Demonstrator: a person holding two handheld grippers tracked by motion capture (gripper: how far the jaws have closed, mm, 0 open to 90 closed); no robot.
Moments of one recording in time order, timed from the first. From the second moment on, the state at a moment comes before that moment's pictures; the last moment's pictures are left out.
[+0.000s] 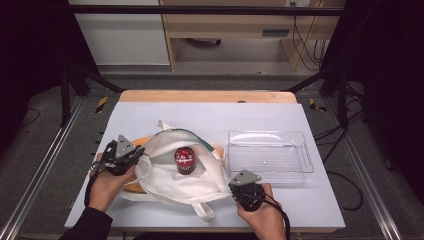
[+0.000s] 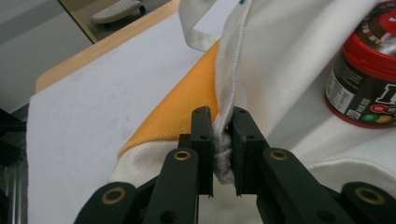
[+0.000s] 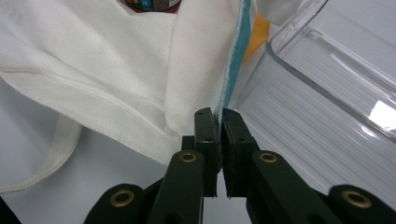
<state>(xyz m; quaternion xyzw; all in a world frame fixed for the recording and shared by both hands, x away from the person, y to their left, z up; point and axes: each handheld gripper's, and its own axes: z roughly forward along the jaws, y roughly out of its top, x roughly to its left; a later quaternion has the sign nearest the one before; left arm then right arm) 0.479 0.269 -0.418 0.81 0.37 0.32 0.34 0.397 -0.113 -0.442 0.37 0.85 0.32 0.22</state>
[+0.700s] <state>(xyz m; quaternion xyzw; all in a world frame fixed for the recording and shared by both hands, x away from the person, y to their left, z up) 0.490 0.272 -0.436 0.80 0.39 0.32 0.32 0.402 -0.124 -0.456 0.39 0.83 0.33 0.21</state>
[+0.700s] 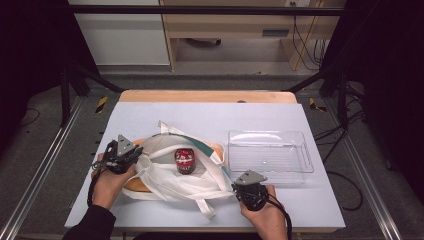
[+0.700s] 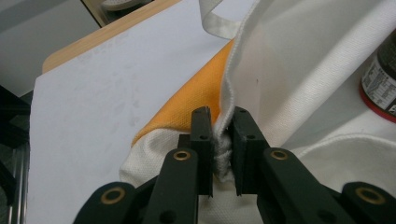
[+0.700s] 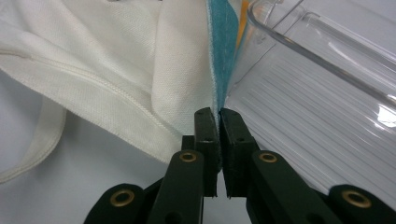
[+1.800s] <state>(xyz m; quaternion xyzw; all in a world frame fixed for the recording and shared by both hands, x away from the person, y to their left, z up) 0.448 0.261 -0.402 0.77 0.39 0.34 0.38 0.382 -0.132 -0.425 0.35 0.81 0.42 0.21</state>
